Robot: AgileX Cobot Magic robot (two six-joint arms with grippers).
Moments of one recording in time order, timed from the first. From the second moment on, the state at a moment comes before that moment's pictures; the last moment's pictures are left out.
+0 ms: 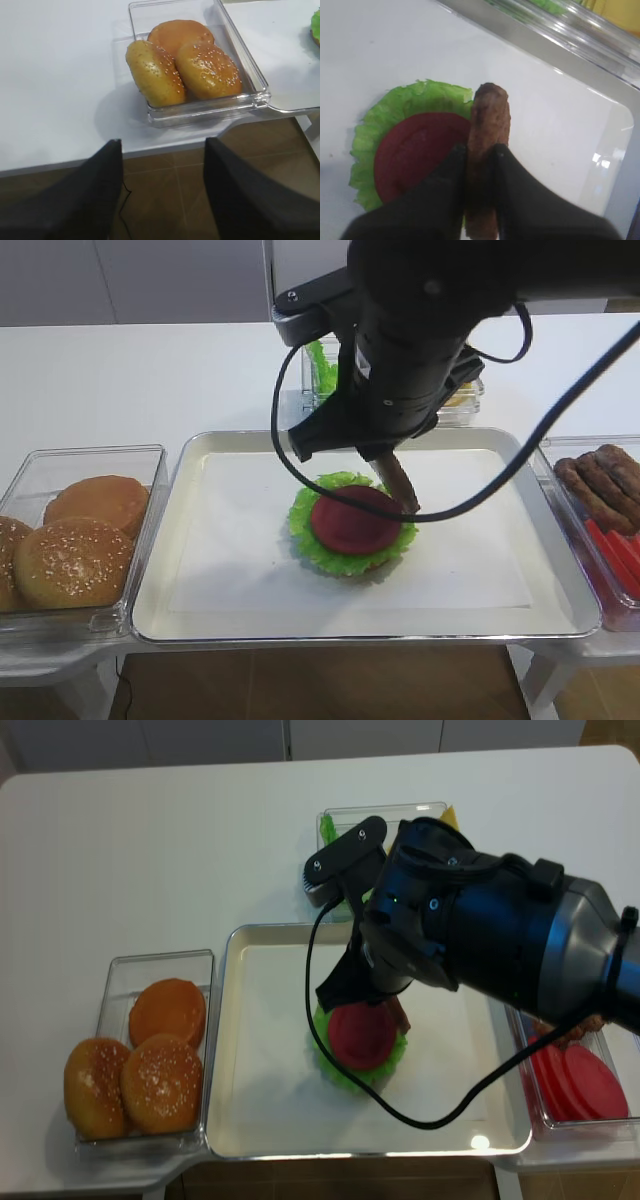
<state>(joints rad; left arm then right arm) -0.05 -0.02 -0.49 -0.02 1.18 -0.04 0.84 1.66 -1.29 -0.38 0.93 0.52</state>
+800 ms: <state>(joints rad) -0.05 -0.02 -0.49 -0.02 1.18 -0.04 0.84 1.67 -1.35 -0.31 1.01 0.50</state>
